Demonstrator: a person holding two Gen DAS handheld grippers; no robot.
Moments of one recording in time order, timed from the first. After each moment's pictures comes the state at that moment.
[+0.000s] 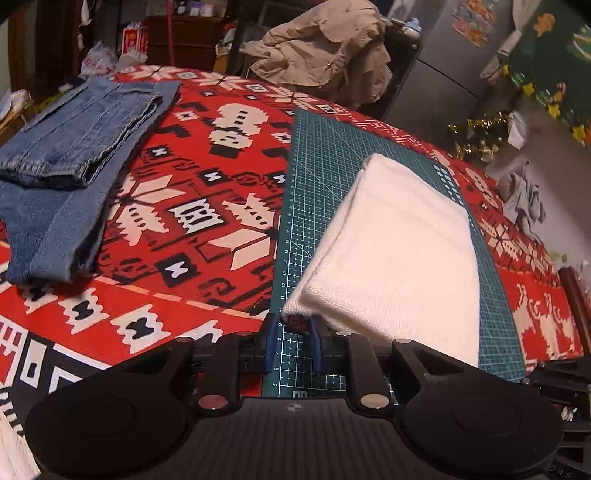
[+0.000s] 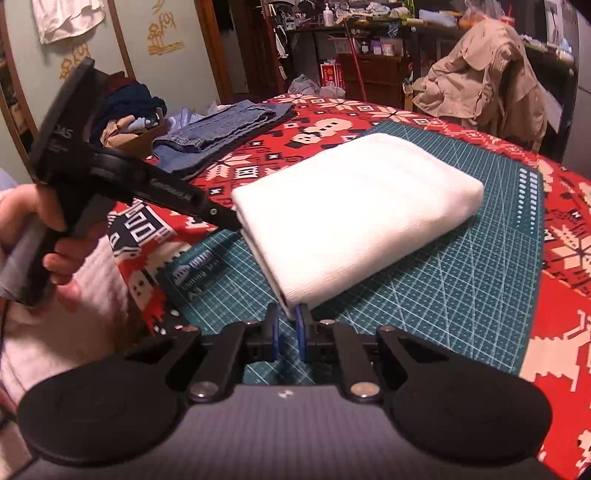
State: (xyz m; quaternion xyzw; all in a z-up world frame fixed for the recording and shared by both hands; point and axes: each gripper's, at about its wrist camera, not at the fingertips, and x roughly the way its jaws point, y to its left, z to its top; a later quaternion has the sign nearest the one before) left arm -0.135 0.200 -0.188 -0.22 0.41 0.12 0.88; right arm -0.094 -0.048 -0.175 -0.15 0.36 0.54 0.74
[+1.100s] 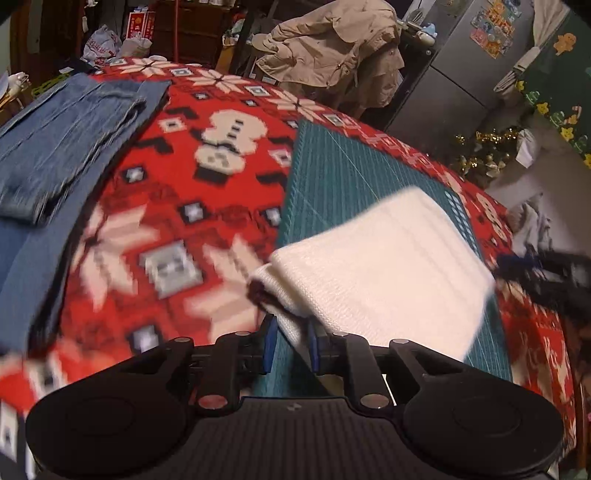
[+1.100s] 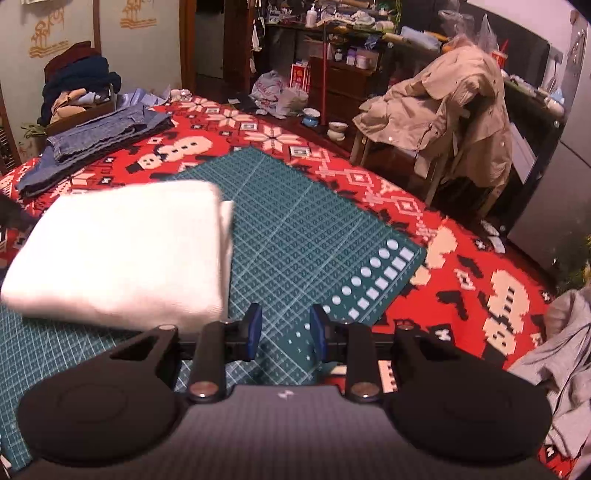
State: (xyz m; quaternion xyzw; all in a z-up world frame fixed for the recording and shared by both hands) left arm -0.065 0.234 -0.188 -0.24 0.42 0.12 0.87; right arm 0.132 -0.056 -0.160 -0.26 0.31 0.51 0.76
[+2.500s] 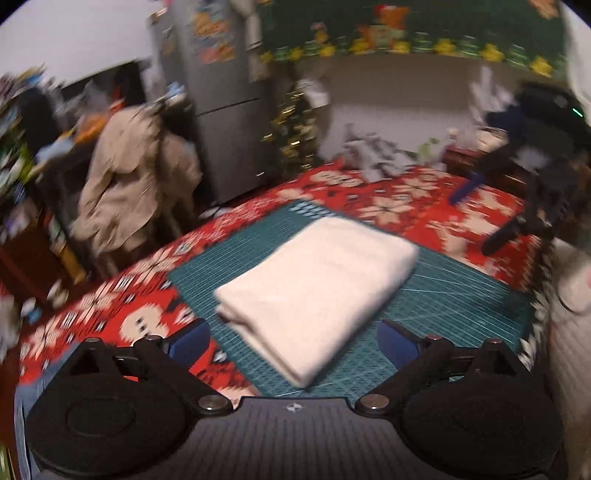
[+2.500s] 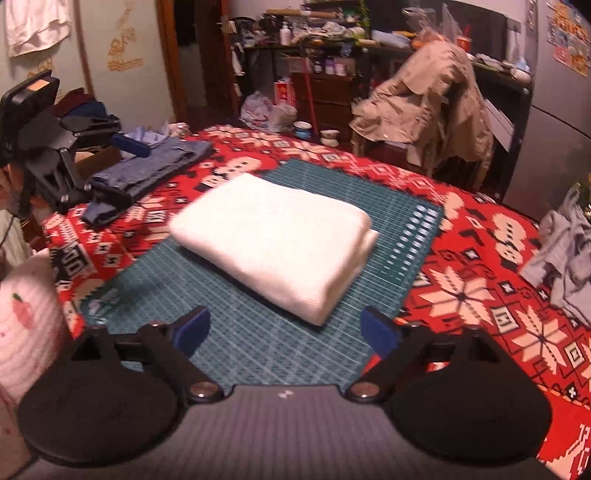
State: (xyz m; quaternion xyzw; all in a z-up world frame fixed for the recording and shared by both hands) left arm -0.110 0.187 -0.115 0.14 0.30 -0.18 0.93; right arm -0.013 -0.109 -0.109 -0.17 0.32 0.50 0.79
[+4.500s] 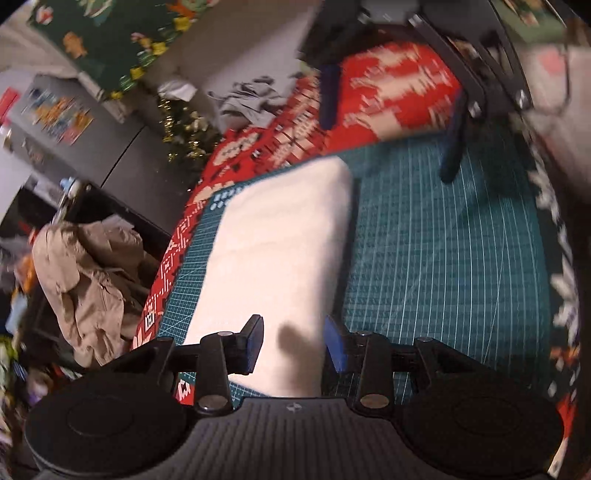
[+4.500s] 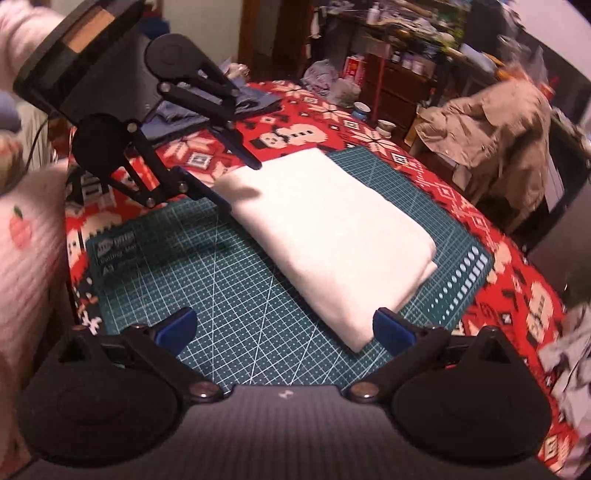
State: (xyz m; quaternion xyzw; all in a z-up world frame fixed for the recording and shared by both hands) left arm -0.080 0.112 -0.173 0.45 0.29 -0.24 0.81; right arm -0.030 -0.042 -0.130 -0.34 0.29 0.55 0.71
